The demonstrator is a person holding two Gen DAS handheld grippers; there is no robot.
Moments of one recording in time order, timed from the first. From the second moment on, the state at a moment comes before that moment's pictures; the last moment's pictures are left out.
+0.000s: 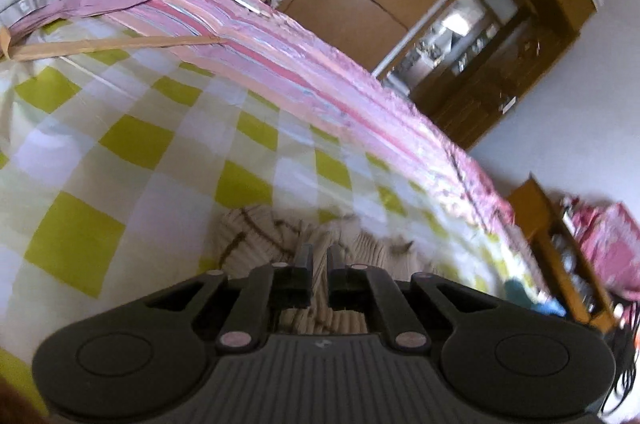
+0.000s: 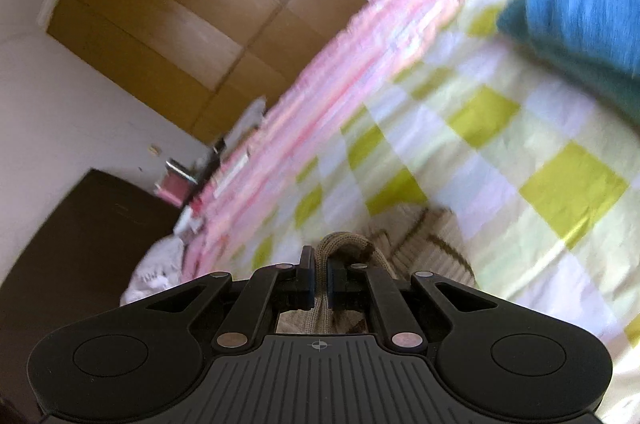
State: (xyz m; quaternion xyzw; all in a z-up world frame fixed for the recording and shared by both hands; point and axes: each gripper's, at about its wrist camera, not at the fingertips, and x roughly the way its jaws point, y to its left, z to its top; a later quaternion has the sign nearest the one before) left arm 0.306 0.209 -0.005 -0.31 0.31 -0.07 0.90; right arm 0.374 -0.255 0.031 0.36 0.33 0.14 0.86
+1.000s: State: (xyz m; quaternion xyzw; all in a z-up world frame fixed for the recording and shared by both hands) left arm 0.331 0.149 -0.012 -0.08 0.37 -0.04 0.92; right arm 0.365 -0.261 0.053 0.28 0.32 0.17 0.89
